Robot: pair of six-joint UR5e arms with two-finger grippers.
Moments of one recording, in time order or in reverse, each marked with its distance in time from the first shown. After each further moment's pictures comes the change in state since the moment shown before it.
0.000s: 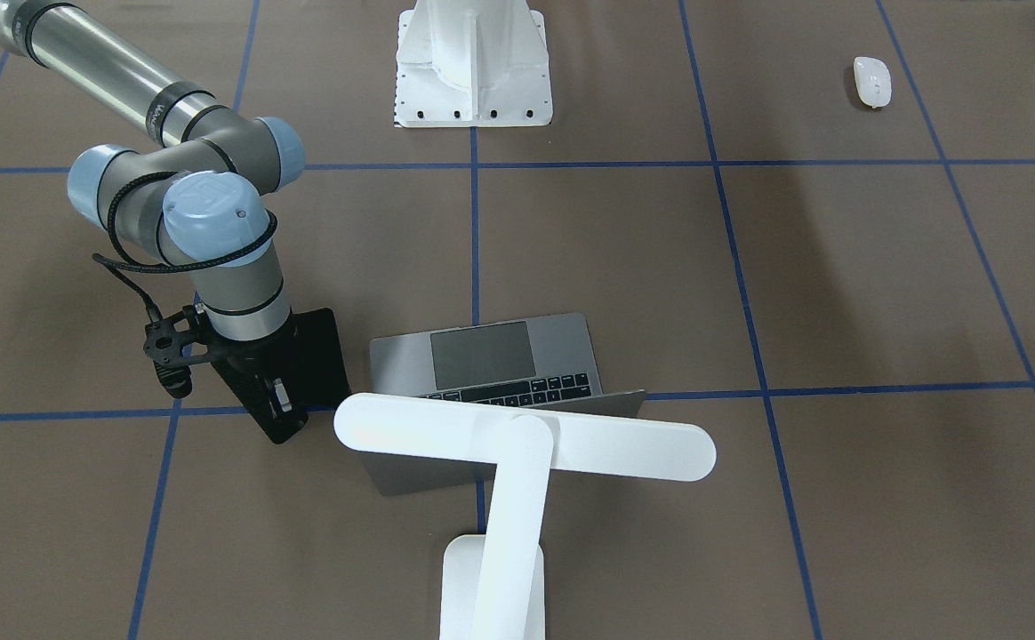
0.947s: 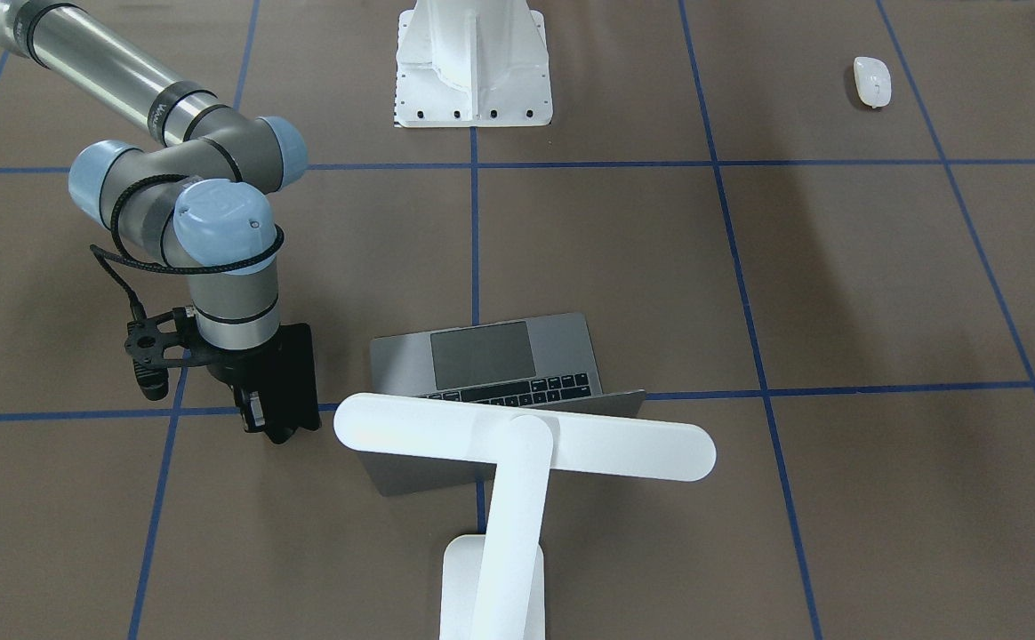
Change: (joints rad) left arm 0.000 0.000 -0.002 0.000 0.000 0.000; right arm -0.012 0.024 0.000 -0.085 -0.095 0.050
